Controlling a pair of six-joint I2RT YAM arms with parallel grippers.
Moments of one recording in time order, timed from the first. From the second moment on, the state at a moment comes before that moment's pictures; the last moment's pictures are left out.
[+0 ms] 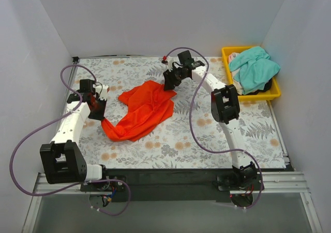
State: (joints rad) left arm 0.06 1.34 1.05 -0.86 0.06 0.22; right arm 0.45 2.51 2.24 -0.64 -0.68 -0.29
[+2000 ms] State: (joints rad) left arm 0.06 0.76 1.53 -0.34 0.11 0.10; right arm 0.24 1.00 1.93 -0.35 -0.37 -0.18
